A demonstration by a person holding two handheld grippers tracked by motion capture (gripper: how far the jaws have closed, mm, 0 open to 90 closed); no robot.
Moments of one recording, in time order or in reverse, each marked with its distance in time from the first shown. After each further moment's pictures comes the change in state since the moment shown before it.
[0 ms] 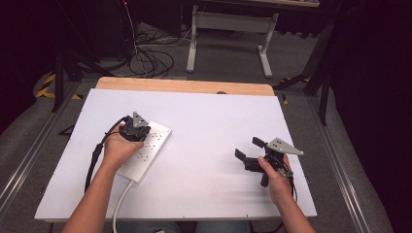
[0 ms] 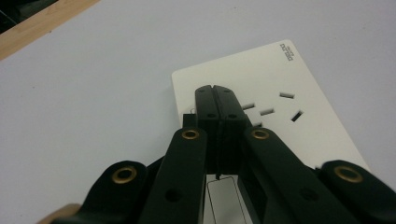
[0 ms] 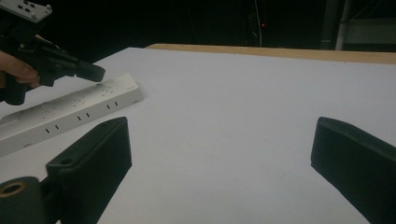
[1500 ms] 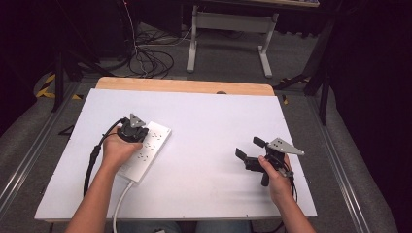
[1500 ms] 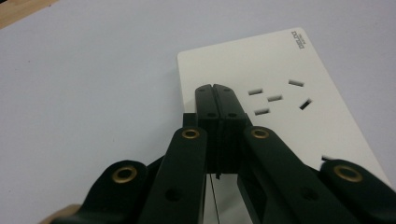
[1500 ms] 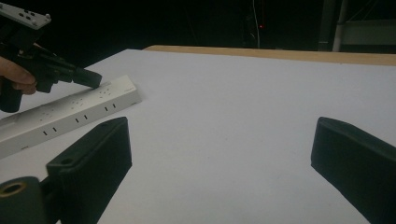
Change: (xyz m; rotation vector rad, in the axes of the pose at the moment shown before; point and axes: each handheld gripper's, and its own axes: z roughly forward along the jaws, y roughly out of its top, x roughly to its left) left arm 0.003 -0.008 0.001 0.017 -0.001 -0.072; right arm -0.001 0.001 -0.001 -0.006 -0.008 0.002
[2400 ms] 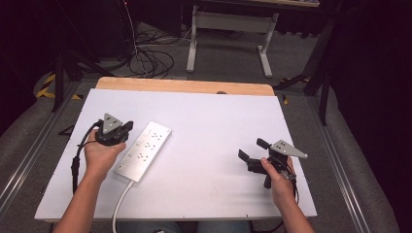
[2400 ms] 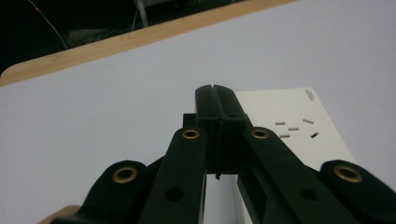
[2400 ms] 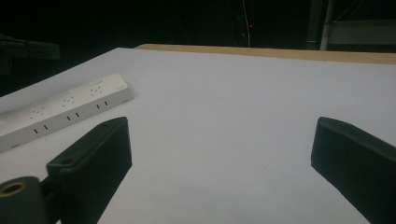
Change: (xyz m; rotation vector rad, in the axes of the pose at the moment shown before) left arm 0.021 -0.026 -0.052 -0.298 0.067 -0.157; right arm 0.000 -0.002 -0.010 0.004 -0.042 -0.003
